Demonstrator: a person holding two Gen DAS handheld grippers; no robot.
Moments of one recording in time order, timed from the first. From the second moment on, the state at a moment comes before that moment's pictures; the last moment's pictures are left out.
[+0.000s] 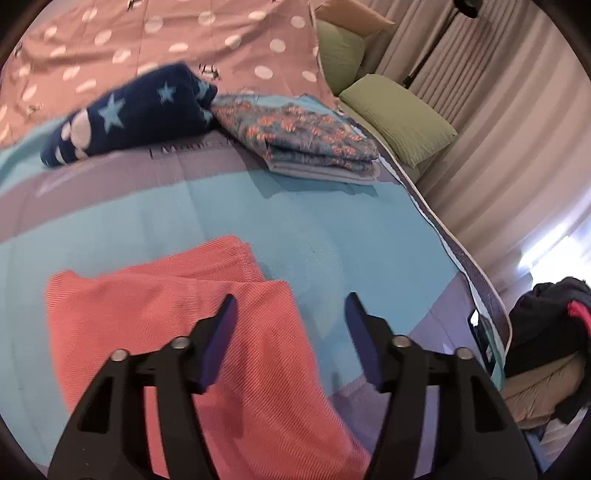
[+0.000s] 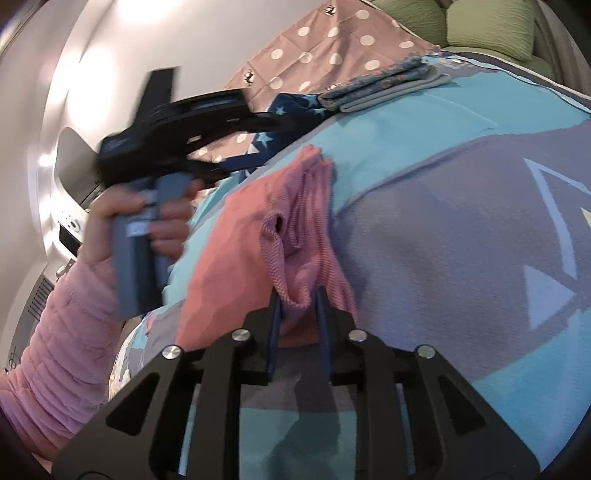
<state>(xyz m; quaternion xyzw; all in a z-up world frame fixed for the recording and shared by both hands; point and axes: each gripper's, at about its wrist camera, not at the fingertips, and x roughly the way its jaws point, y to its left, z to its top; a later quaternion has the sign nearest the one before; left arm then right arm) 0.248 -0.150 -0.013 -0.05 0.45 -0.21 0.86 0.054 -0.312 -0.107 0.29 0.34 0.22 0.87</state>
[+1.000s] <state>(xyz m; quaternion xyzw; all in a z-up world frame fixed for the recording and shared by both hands) 0.058 -0.024 -0.074 0.06 0.41 -0.11 0.90 0.095 -0.295 -0.114 0.22 0.41 0.20 0.86</state>
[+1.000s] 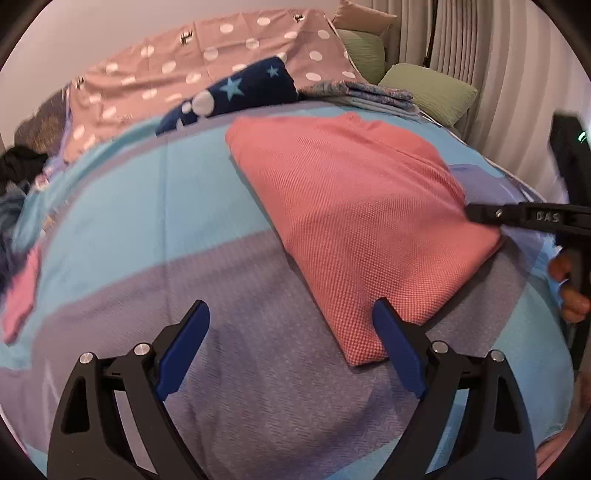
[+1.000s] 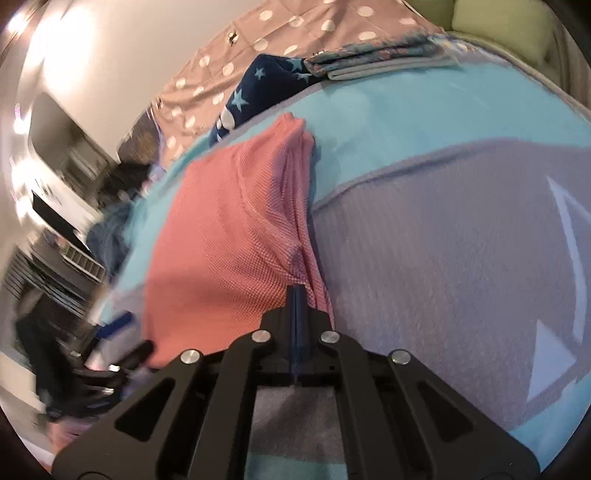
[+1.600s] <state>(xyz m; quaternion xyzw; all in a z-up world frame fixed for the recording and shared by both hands) 0.056 -0.018 -0.075 0.03 0.41 -0.12 0.90 0.127 -0.260 -0.094 0.12 0.42 0.16 0.89</state>
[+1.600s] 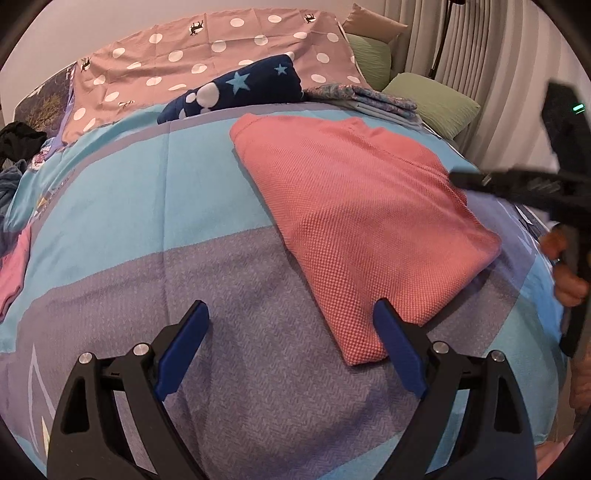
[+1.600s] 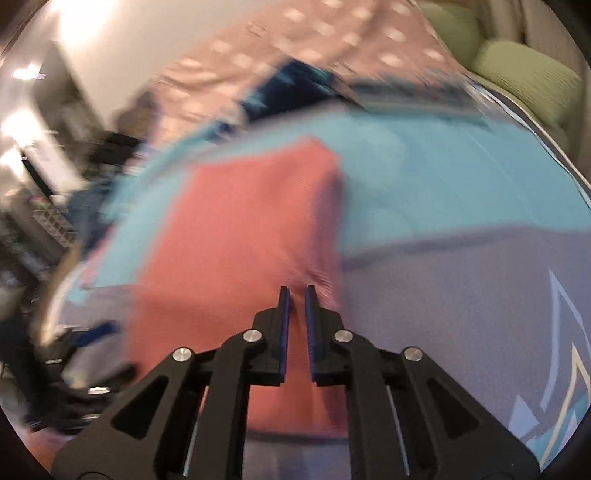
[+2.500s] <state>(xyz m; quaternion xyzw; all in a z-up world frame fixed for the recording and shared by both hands) 0.084 0.005 -0.060 -0.09 0.41 -0.18 0.89 0.138 -0.279 -0.061 0.13 0.39 0.19 0.89</state>
